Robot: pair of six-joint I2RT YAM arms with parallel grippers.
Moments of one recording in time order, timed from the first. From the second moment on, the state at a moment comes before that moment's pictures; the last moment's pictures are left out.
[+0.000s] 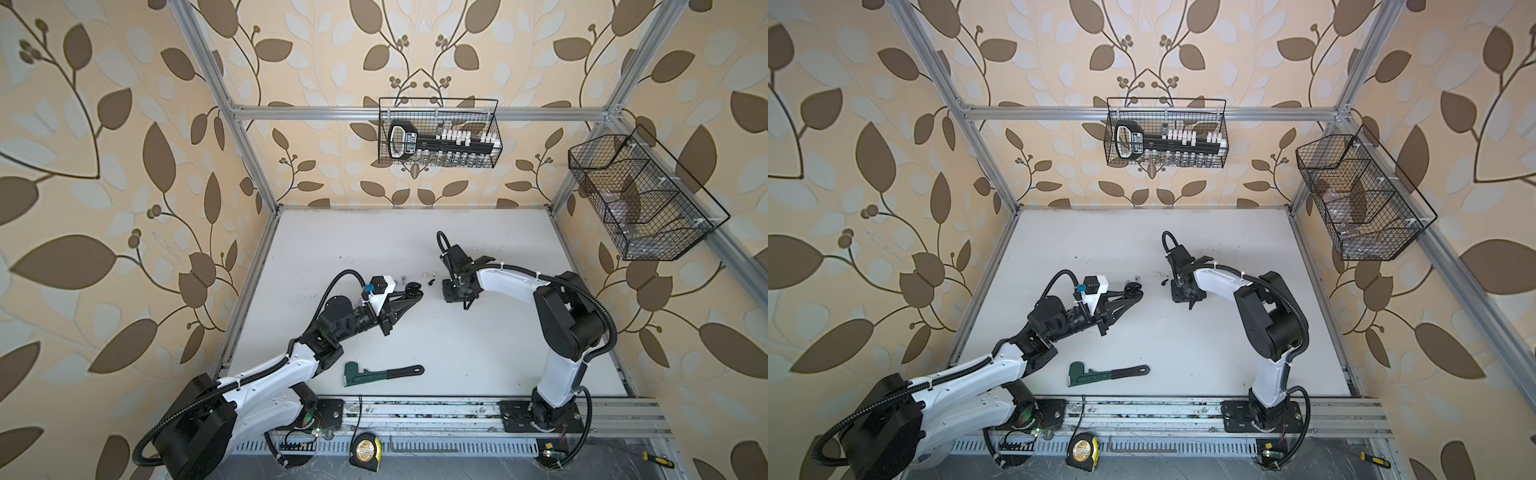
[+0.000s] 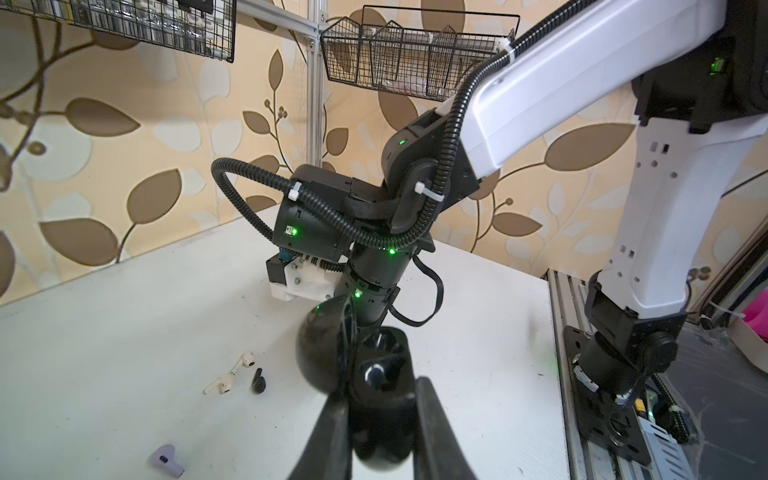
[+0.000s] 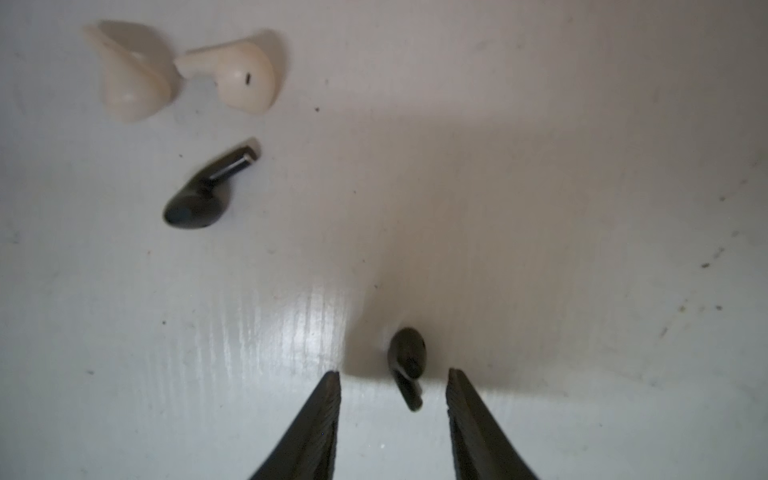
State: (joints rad) left arm -0.66 1.00 0.35 0.66 0.44 -0.13; right arm 0.50 1.86 1.19 -0.62 0.13 0.42
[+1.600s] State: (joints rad) left arm -0.66 0.96 0.34 0.62 0.44 -0.10; right arm 0.44 1.90 1.21 -0.62 0.05 0.45
